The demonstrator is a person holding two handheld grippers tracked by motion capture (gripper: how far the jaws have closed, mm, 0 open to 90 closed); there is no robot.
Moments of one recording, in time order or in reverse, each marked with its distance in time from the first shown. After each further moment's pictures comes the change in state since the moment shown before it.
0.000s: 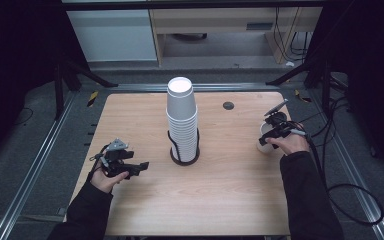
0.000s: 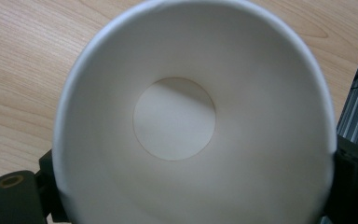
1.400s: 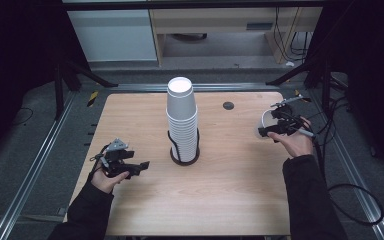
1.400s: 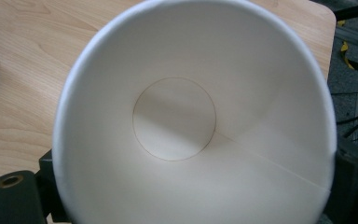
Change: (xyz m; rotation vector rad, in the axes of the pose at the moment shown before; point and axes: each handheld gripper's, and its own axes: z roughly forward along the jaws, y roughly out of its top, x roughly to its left) left arm -0.002 0.000 -0.001 -0.017 0.004 -0.006; right arm 0.007 -0.006 -0.052 -0.292 0.021 0.045
